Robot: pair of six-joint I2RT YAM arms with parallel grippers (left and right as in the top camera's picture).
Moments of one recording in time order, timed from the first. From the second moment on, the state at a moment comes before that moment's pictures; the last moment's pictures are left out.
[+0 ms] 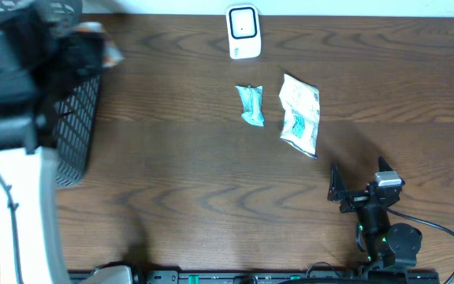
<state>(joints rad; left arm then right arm) 0.11 1.40 1.64 -0.84 0.37 -0.42 -0.06 0.01 0.01 -0.06 -0.20 0.03</state>
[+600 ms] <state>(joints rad) -0.30 1.98 1.64 -0.75 0.26 -0.28 -0.06 0.01 0.01 -0.06 -0.20 0.03</state>
